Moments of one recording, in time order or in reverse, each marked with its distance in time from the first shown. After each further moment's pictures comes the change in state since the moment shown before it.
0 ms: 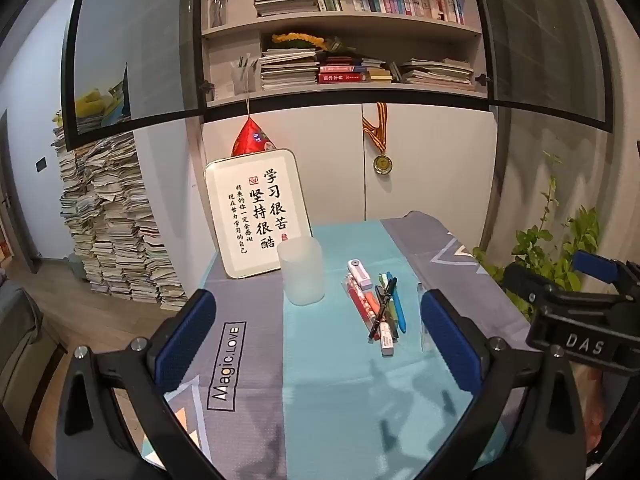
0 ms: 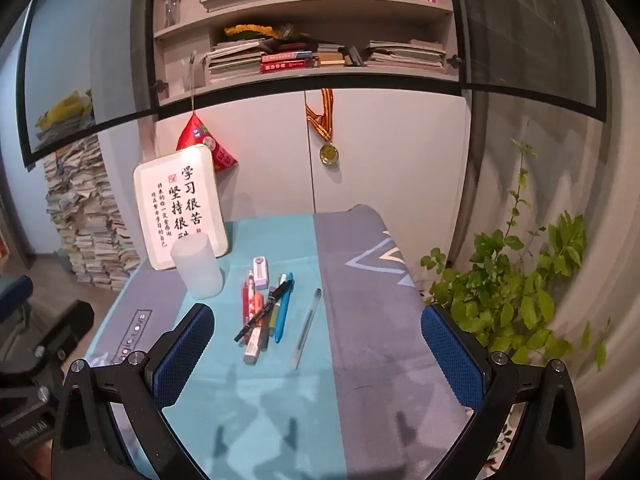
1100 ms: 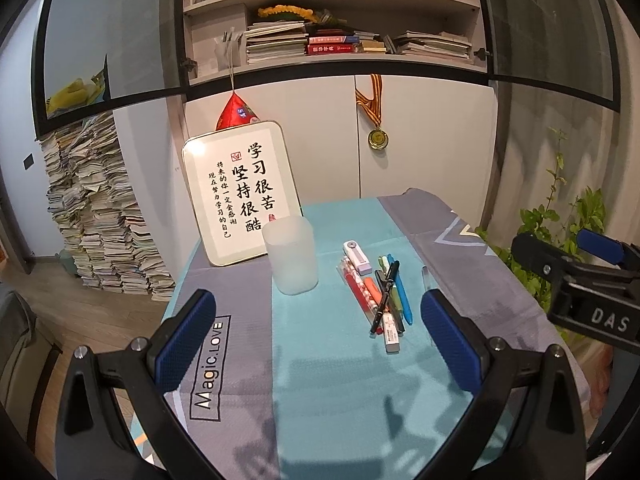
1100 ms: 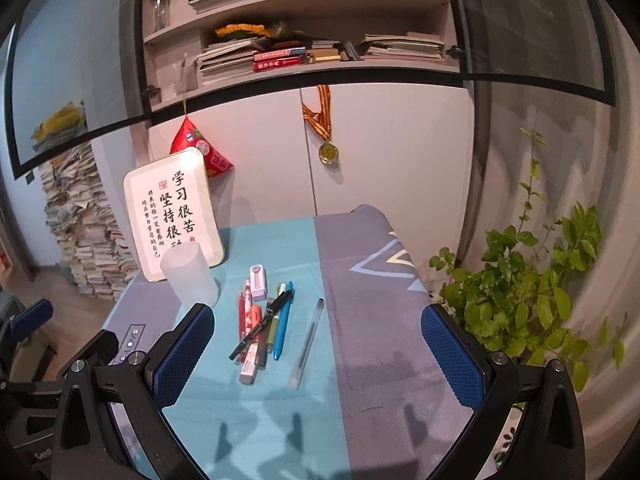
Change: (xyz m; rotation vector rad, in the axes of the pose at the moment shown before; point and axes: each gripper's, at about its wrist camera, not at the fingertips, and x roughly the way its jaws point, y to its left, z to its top) left arm 0.048 0.002 -0.005 0.017 0.074 -0.024; right arm 0.036 -0.005 0.000 0.027 -0.017 0.027
